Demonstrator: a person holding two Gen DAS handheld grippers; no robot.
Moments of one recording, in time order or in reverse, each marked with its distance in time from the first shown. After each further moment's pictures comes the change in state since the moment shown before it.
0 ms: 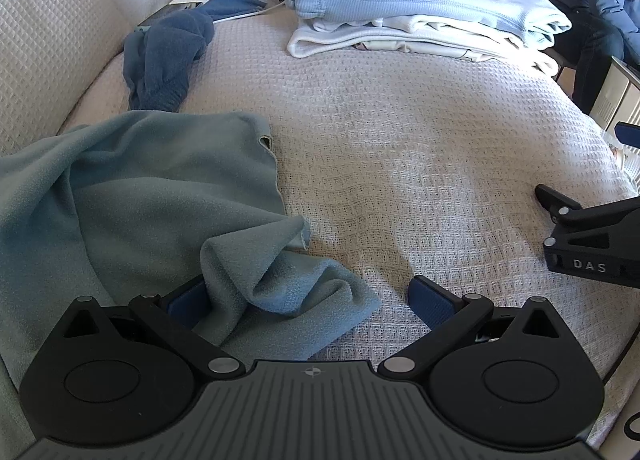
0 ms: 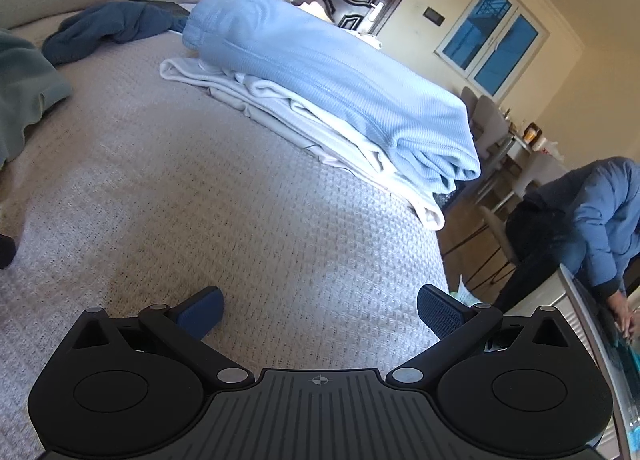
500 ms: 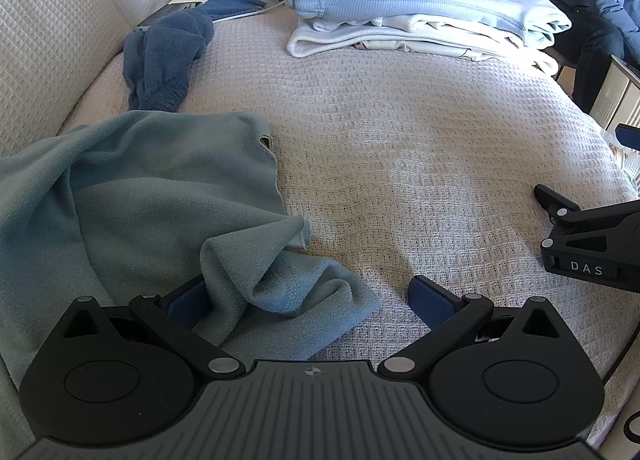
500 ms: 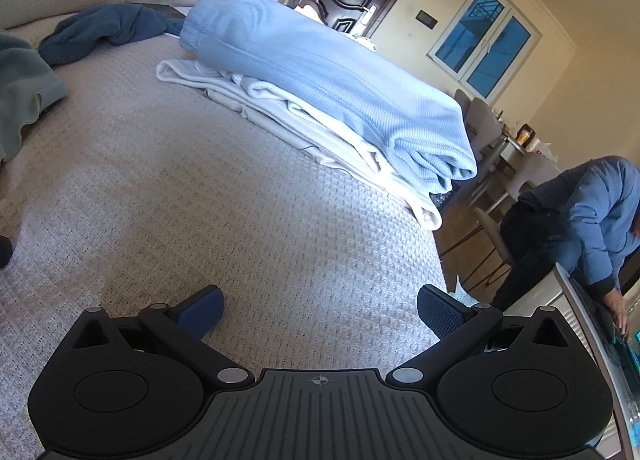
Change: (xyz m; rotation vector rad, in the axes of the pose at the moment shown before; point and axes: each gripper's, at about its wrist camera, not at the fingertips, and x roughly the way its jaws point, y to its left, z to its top) left arm 0.000 -0.001 0.000 -0.001 0.003 0.002; right arm 0.000 0.002 -0.002 0.005 -0.013 -0.017
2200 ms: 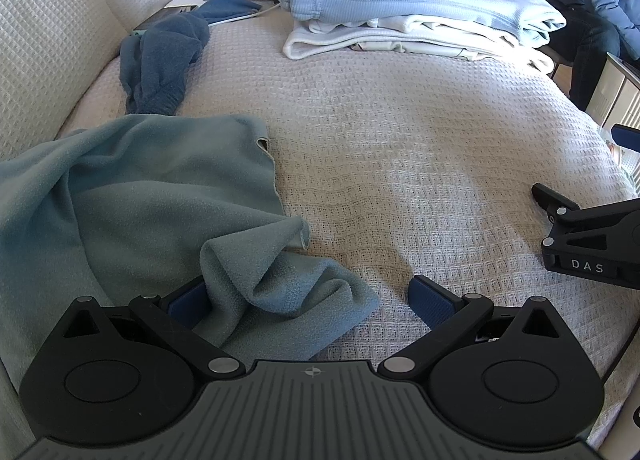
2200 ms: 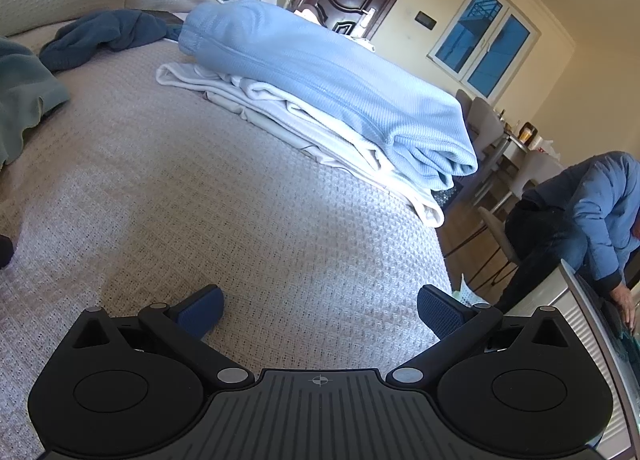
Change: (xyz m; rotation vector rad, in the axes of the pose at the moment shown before) left arm 0.002 -0.002 0.000 0.012 -0.012 -0.004; right arm 0.000 -0.002 -0.004 0.022 -0.013 0.015
